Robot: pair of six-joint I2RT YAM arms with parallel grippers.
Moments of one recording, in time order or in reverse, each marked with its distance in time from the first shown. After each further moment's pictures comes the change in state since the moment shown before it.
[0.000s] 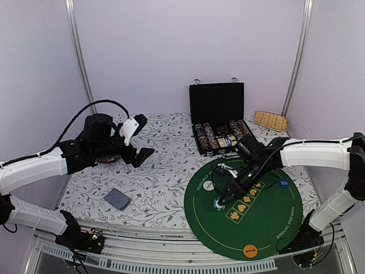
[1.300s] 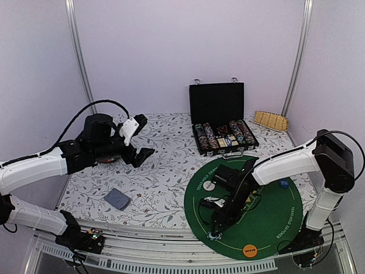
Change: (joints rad) left arm 0.000 0.000 0.000 0.000 0.004 0.000; right arm 0.237 0.262 -0.064 0.040 0.025 0.134
